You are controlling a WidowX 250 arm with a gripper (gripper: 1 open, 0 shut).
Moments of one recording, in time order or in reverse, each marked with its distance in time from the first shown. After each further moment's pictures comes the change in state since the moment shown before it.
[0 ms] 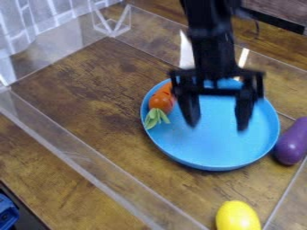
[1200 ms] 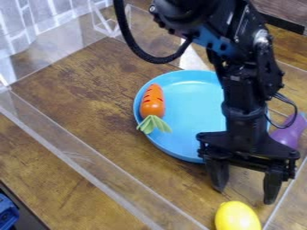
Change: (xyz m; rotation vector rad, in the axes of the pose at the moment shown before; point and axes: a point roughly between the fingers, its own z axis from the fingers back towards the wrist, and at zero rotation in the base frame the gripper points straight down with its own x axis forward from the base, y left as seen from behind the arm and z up) arm -0.010 -0.016 -0.055 0.043 -0.017 -0.012
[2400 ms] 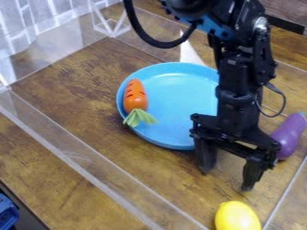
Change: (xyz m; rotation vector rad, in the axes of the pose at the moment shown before) arm 0.015 0.020 0.005 0.083 0.061 -0.147
